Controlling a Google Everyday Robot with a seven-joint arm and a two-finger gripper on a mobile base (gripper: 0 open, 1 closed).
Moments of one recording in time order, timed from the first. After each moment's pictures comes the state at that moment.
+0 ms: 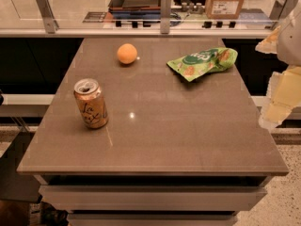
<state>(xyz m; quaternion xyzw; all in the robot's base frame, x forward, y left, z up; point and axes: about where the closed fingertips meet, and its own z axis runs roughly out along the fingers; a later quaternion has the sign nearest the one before) 0.438 -0.217 0.977 -0.60 0.78 -0.04 0.16</state>
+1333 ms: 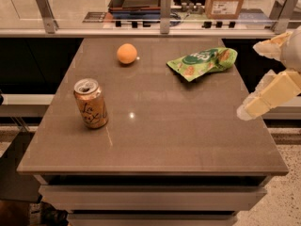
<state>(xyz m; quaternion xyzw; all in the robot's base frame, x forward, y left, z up) 0.456 -0.196 0.974 -0.52 0.78 0.09 0.33</state>
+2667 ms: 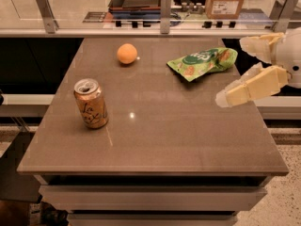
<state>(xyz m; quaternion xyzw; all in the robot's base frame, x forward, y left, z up) 0.463 -0.156 0.995 -0.45 0.74 0.21 0.46</state>
